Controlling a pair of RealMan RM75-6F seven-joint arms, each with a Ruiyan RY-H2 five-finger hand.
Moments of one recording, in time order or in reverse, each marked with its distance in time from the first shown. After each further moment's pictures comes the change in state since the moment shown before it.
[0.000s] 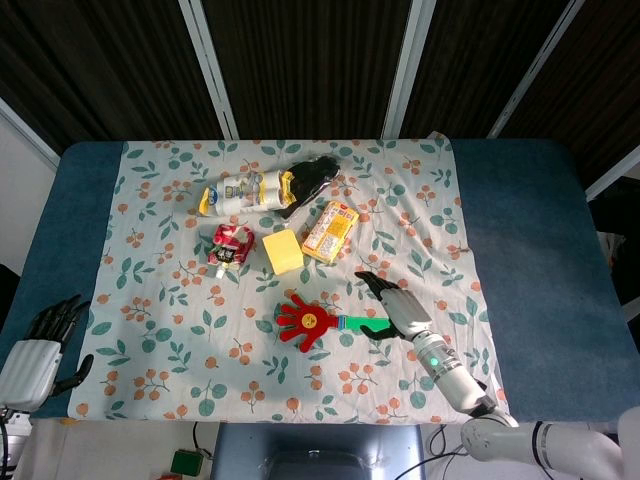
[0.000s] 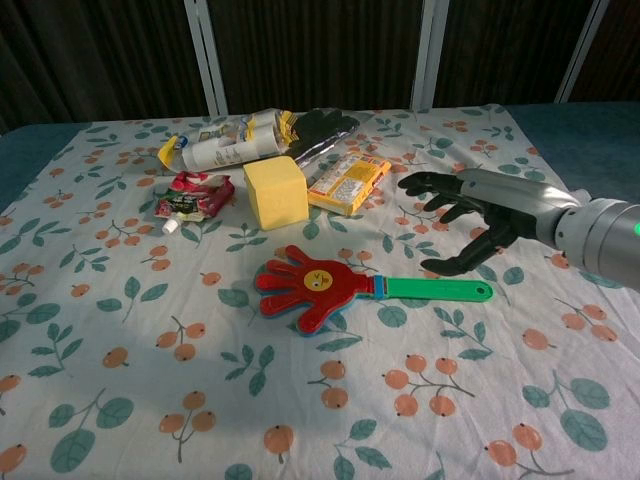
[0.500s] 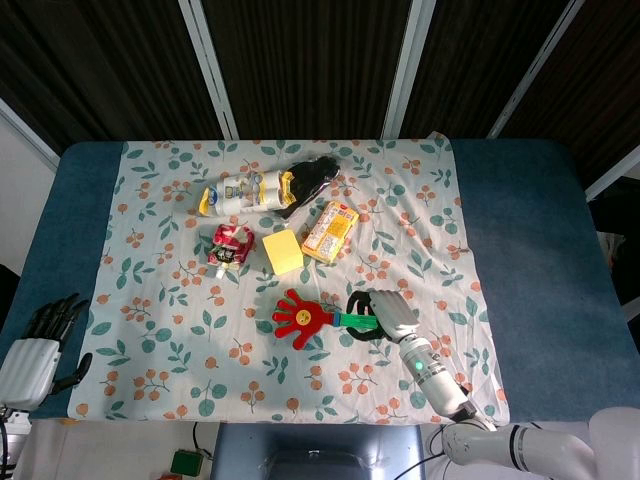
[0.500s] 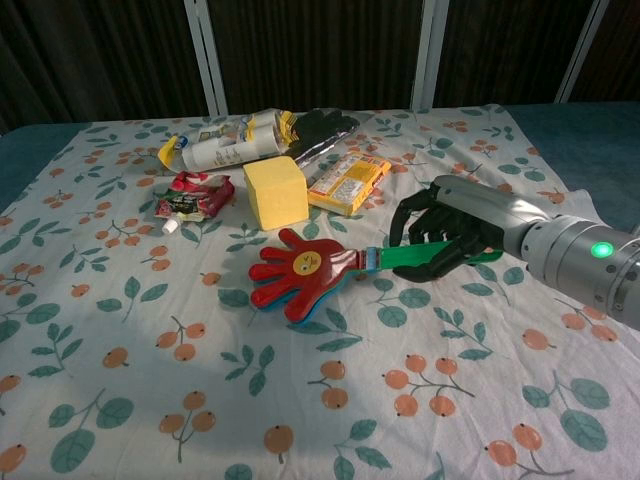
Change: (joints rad) left arm -0.002 -0.003 -0.006 0.006 -0.007 -0.003 -0.001; right arm 0.009 -0.145 0.009 0.087 0.010 0.061 -0.034
